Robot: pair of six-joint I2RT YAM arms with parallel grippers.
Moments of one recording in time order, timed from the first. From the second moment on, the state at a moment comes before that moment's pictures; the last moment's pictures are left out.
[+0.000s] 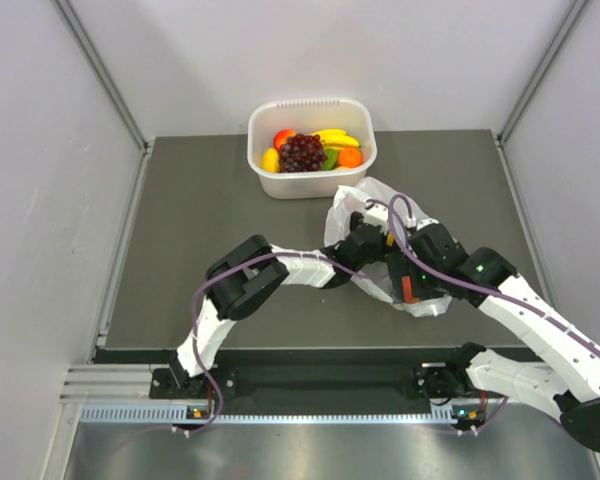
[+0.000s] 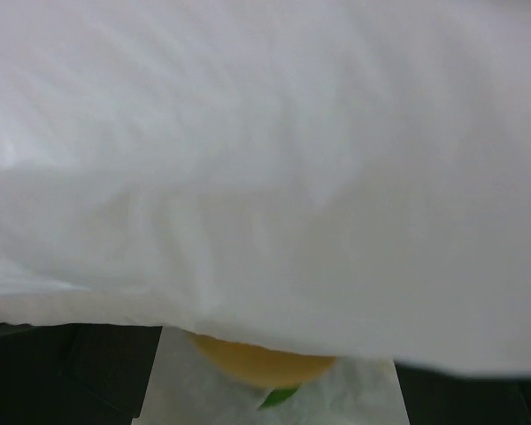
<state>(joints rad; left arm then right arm) -0.99 2.16 1.29 0.52 -0.30 -0.34 0.67 0.94 0.94 -1.07 0.19 0.44</state>
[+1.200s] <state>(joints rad) -1.00 1.41 0.97 0.17 0.06 -0.44 0.67 0.97 0.95 -0.95 0.27 0.43</state>
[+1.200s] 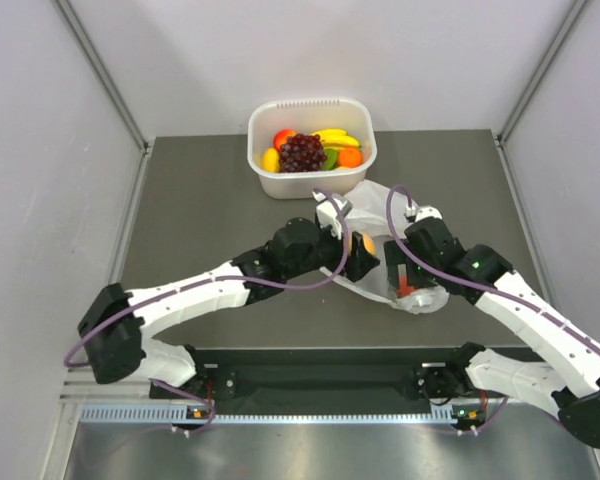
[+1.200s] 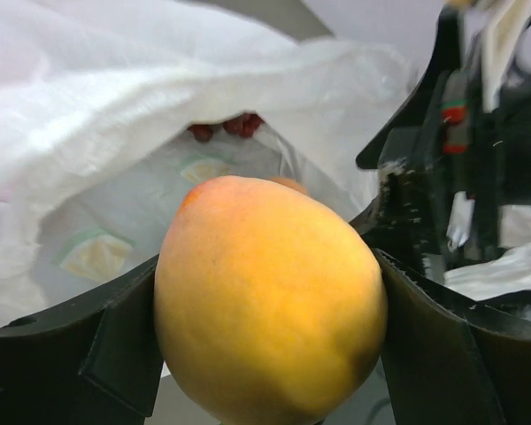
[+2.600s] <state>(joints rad) -0.34 1.96 1.53 0.15 -0.10 -0.38 0.66 0.91 0.92 -0.90 0.24 0.44</state>
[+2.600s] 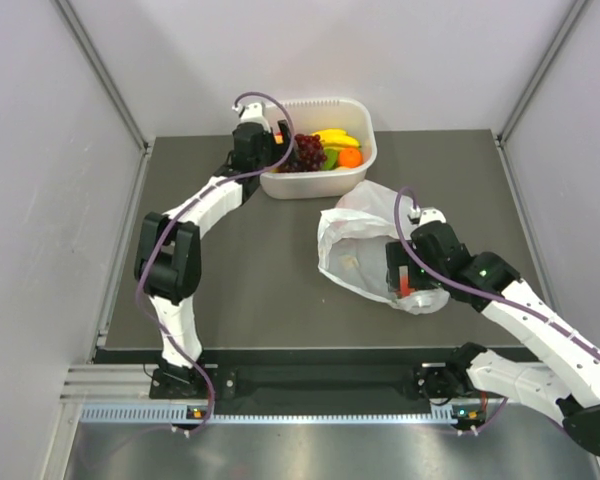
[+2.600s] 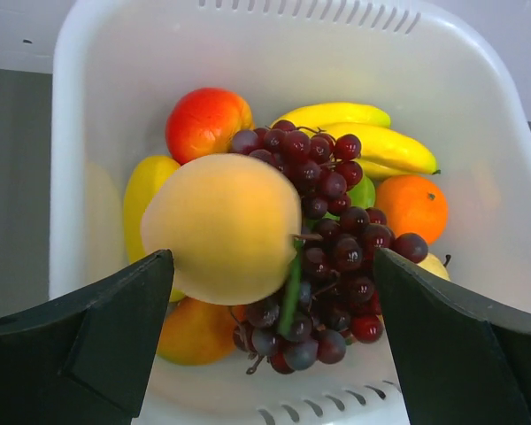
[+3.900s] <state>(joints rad) -1.11 1.75 1.10 0.22 0.17 -0.41 0.66 0.63 0.71 -1.25 -0.15 0.60</state>
